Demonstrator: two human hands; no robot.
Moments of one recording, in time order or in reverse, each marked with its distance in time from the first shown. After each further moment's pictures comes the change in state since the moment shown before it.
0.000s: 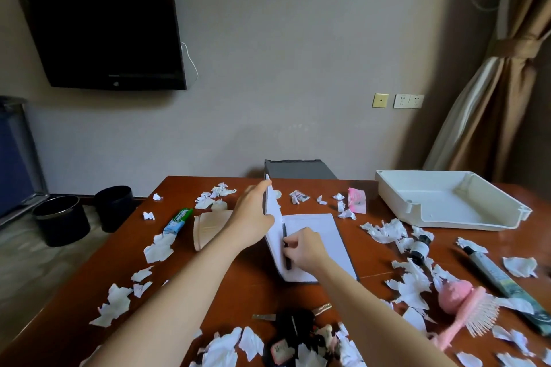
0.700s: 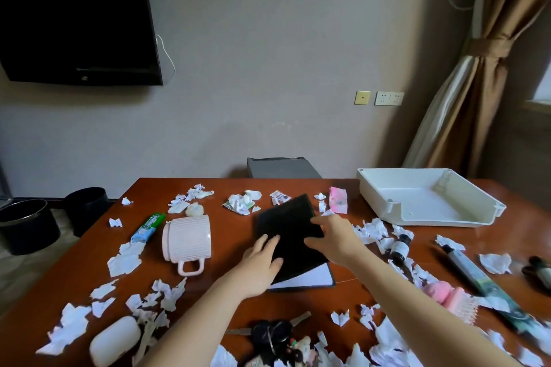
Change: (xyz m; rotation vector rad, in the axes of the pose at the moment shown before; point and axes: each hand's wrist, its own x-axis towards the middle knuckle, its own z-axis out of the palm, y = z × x) left_hand -0.014 -0.026 0.080 0.175 -0.440 -0.113; right_hand -0.022 0.033 -0.079 -0.057 0.085 0.015
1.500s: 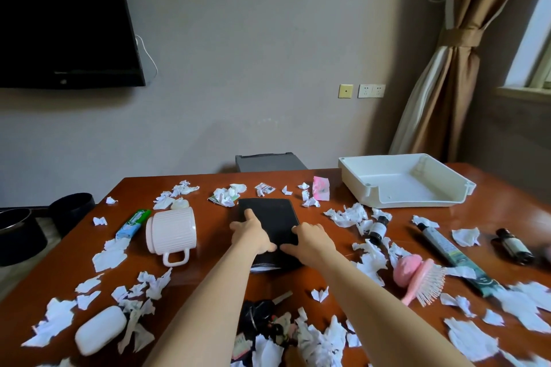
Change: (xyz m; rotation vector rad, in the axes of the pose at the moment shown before) left_hand 0.026 0.046 -0.003 0.007 0.123 -0.463; right_hand -0.003 0.020 0.039 -0.220 -0.088 0.122
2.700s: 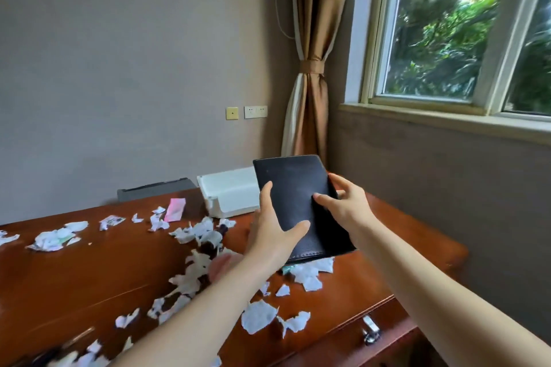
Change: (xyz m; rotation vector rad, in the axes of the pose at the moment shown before) left_hand -0.218 0.223 0.144 -0.438 0.034 0.795; right_hand -0.191 0.247 -0.199 0.813 0.677 0.266
